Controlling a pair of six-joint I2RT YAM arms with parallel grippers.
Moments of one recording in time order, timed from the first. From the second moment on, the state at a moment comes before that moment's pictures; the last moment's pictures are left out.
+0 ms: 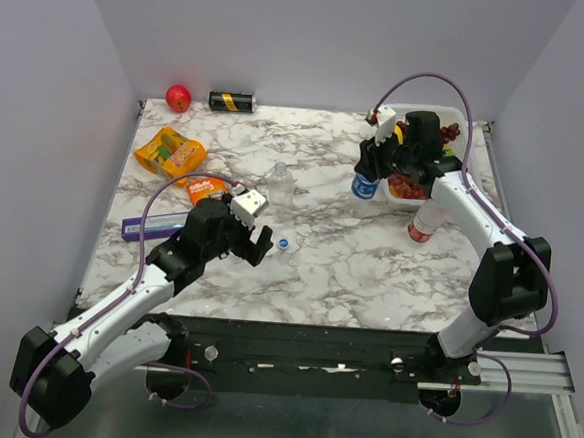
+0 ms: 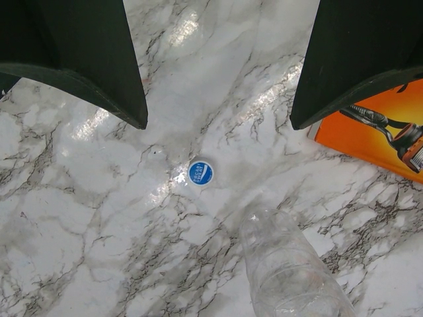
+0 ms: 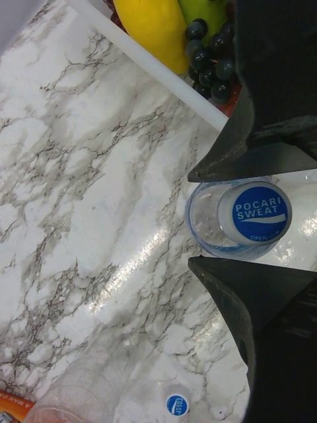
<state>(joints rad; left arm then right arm) -0.56 0.89 0.58 -0.16 0.16 0.03 0.29 1.66 1.38 -0.32 -0.41 -0.31</state>
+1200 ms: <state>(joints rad) -0.27 0.79 0.68 -0.31 0.17 0.06 0.60 1.90 1.66 -0.17 -0.59 -0.17</state>
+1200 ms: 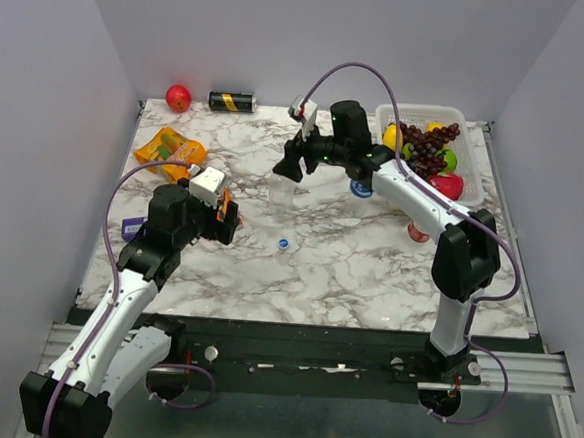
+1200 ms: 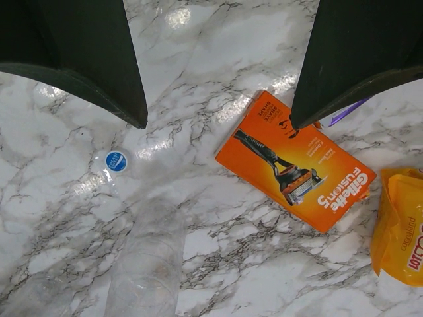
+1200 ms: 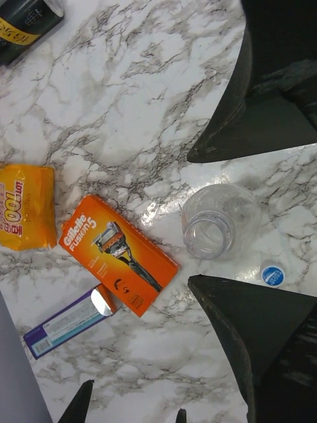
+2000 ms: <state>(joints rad) -0.27 0.85 0.60 -0.16 0.44 0.15 0.64 1.87 1.66 -0.17 -0.65 -0.19</state>
